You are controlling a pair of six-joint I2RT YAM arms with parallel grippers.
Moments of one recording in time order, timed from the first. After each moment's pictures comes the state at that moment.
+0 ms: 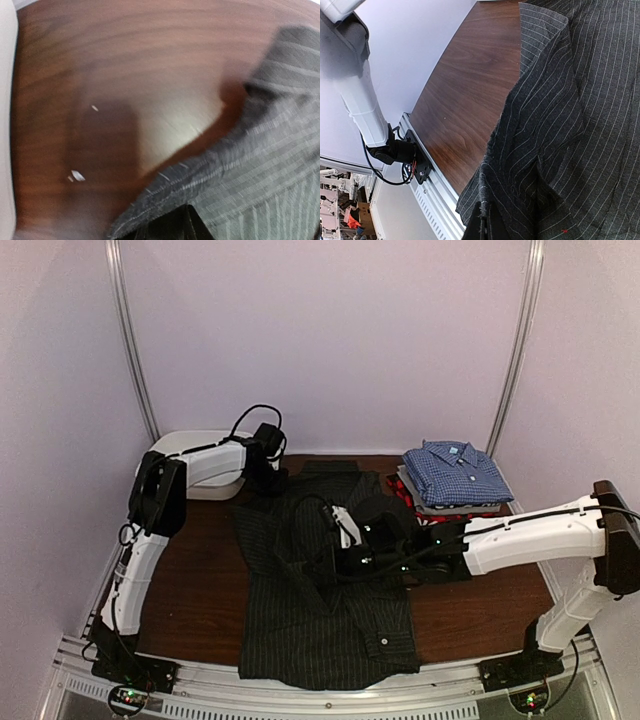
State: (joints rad) left arm -0.49 2.49 2.12 -0.66 -0.06 -0.30; right arm 1.15 1.57 1.02 0.02 -0.09 0.82
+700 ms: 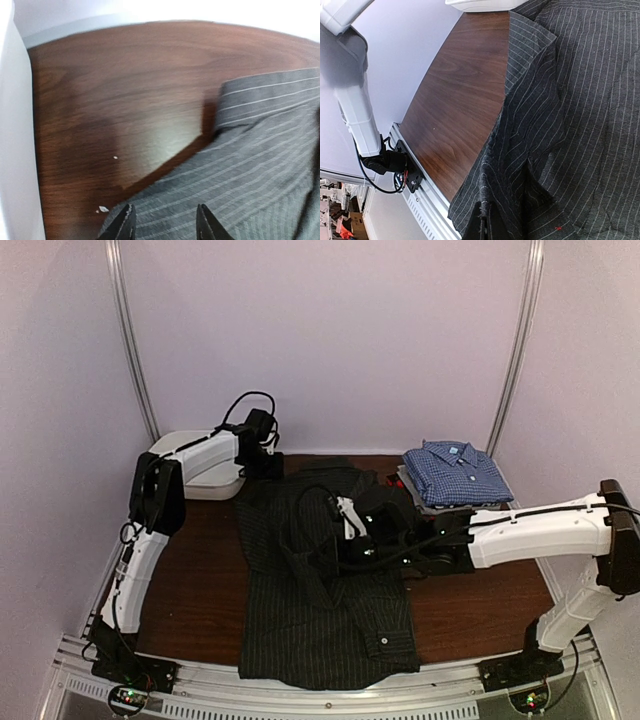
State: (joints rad) left arm -0.43 2.56 2.32 -0.71 0.01 -0.28; right arm 1.13 1.55 1.06 -0.06 -0.03 0.81
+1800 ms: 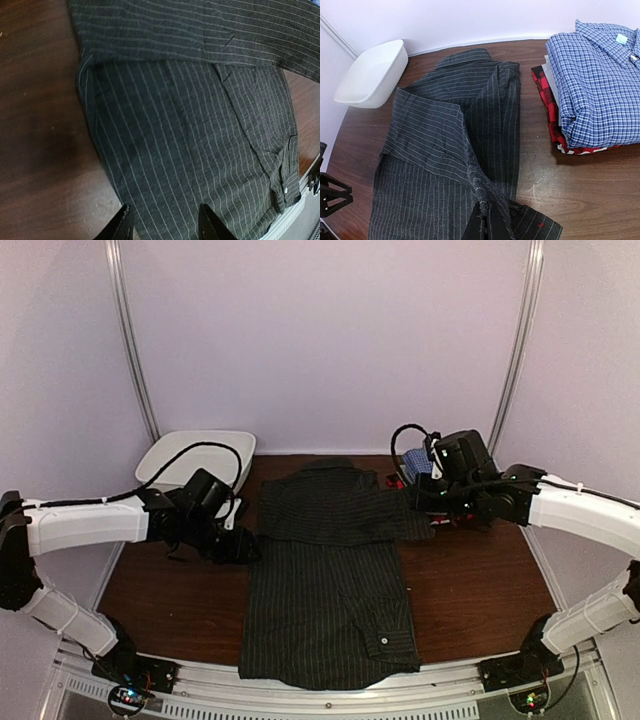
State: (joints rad) left arm -0.69 1.43 0.92 -0.46 0.15 -0.54; right arm 0.74 1.30 1.07 -0.40 0.29 0.58
